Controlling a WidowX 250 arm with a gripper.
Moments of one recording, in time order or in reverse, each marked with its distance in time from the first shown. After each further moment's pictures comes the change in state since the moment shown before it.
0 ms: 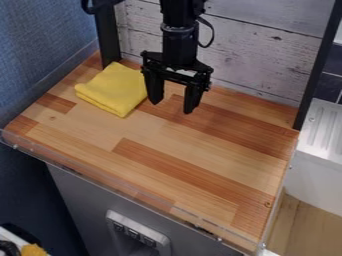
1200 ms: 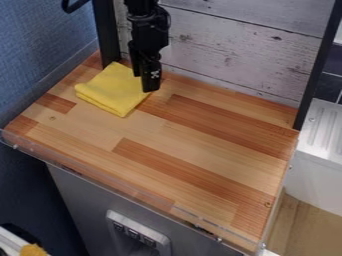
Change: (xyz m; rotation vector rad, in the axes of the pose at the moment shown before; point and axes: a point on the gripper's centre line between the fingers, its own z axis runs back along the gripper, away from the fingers) arm 0.047 0.079 -0.011 0.034 -0.121 -0.724
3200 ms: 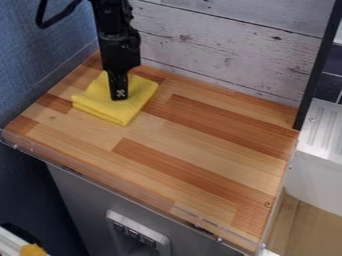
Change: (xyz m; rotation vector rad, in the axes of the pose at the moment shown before) arm -0.038 -0.011 -0.023 -0.012 0.066 -0.103
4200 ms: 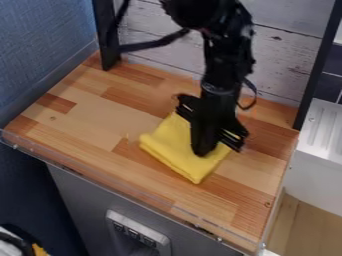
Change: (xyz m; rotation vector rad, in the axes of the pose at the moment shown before) arm 0.097 -0.144 0.008 0.069 -0.005 0.618
